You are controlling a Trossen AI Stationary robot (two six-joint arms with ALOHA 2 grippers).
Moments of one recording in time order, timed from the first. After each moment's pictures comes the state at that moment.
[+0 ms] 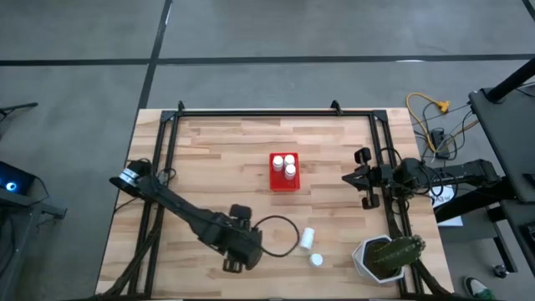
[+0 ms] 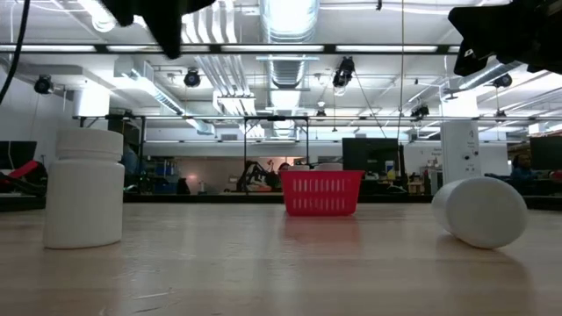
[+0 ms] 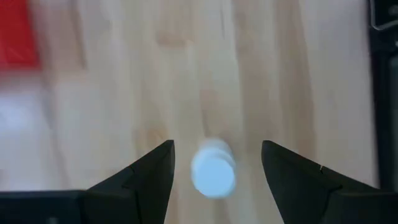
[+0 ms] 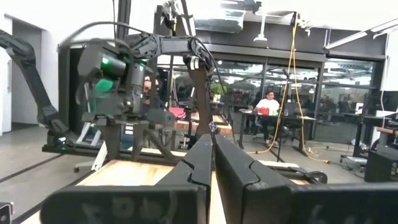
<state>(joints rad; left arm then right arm) -0.53 1.85 1.67 -1.10 -0.16 -0.41 0.08 0.26 0.01 0.53 -0.03 -0.06</state>
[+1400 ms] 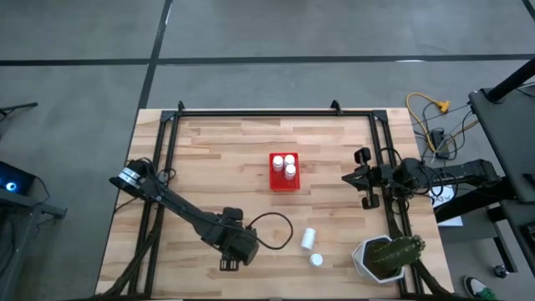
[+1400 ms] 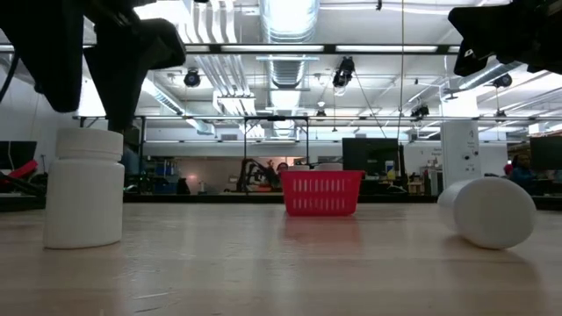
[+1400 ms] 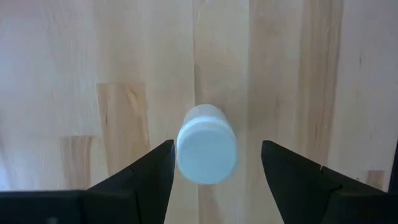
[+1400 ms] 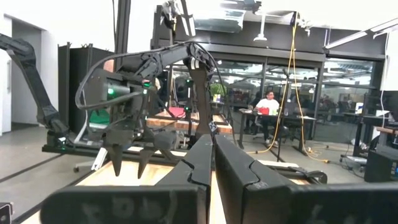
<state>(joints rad) -0.53 1.84 1.49 -1.01 -0.06 -0.52 0.08 0.26 0.01 0.53 -0.02 -0.06</state>
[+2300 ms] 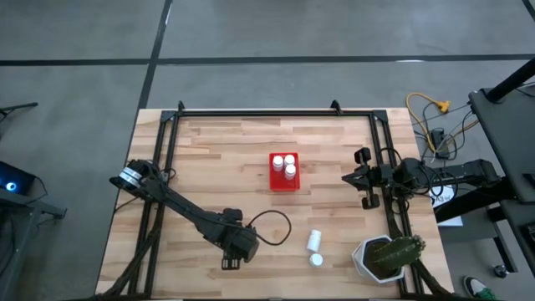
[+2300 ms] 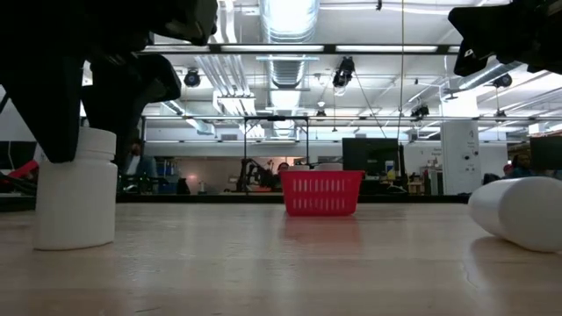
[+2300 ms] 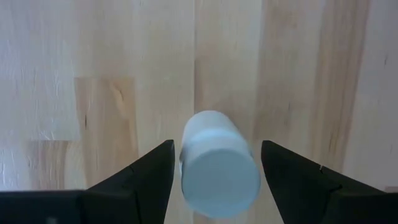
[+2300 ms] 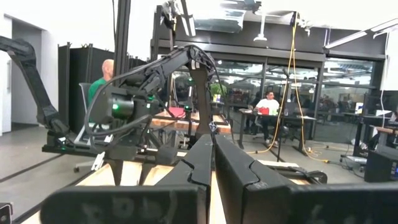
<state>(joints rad) -0.51 1.85 1.38 -0.88 -0.02 -0.54 0.08 0.26 0.01 0.53 -0.02 -0.05</state>
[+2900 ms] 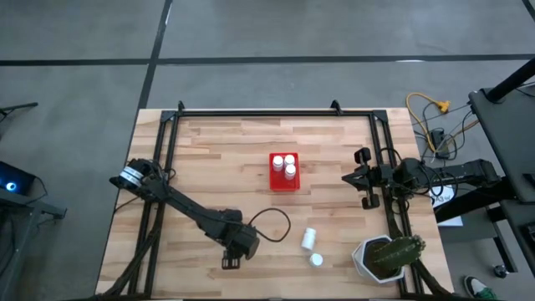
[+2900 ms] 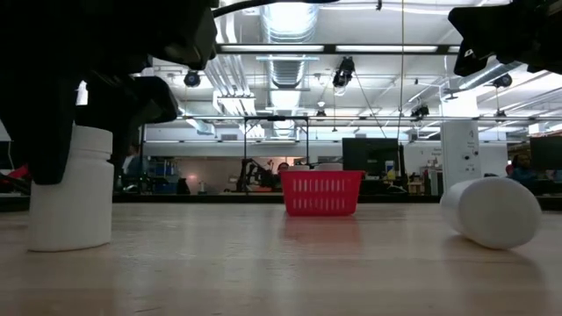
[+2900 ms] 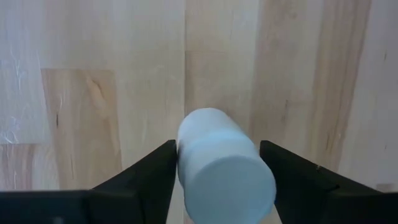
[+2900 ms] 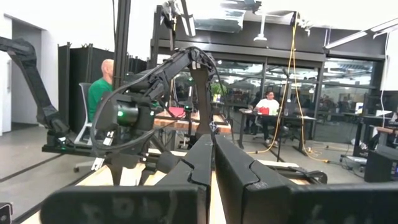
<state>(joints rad) -0.49 1.85 1.32 -0.81 0.06 -0.54 0.08 0.26 0.01 0.53 -0.02 -0.05</state>
